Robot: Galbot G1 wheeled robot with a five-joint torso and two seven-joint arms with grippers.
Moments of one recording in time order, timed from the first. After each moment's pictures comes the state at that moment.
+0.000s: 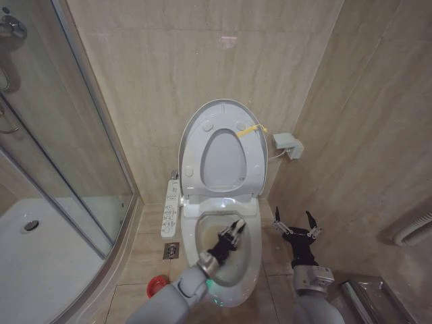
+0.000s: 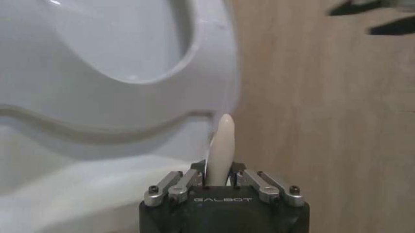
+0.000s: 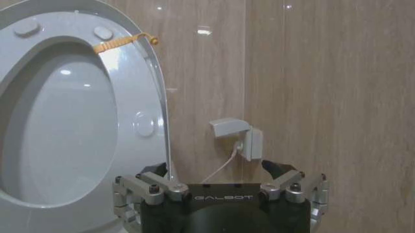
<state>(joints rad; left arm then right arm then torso) 0.75 -1.30 0.39 -1.19 -0.42 -0.47 0.04 -1.53 1.48 0.56 2.08 0.08 0.11 0.24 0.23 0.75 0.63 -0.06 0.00</state>
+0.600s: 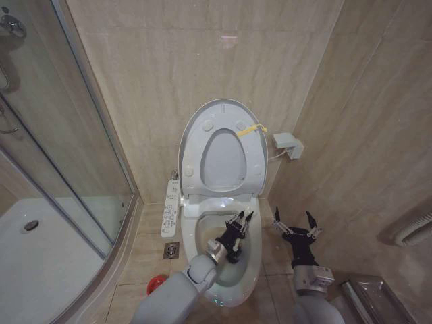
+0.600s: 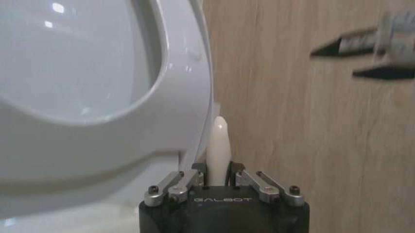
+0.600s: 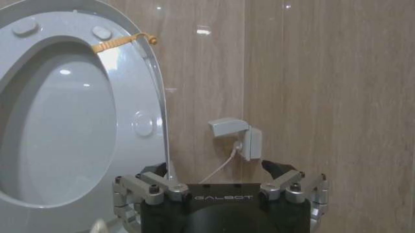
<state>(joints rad) 0.68 -1.39 0.44 -1.16 -0.46 -0.48 0.06 -1.53 1.48 0.56 2.08 0.08 0.11 0.24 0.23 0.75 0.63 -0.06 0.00</state>
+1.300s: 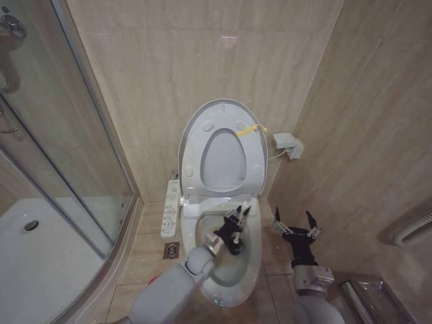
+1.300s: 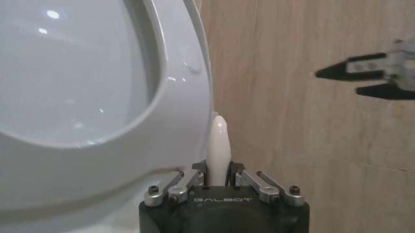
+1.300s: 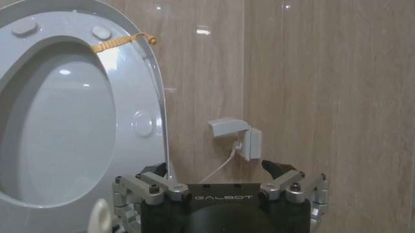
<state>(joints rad) 0.67 -1.38 0.44 -1.22 -0.48 -0.45 0.07 -1.53 1.48 0.56 2.08 0.08 0.11 0.24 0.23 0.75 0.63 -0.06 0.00</state>
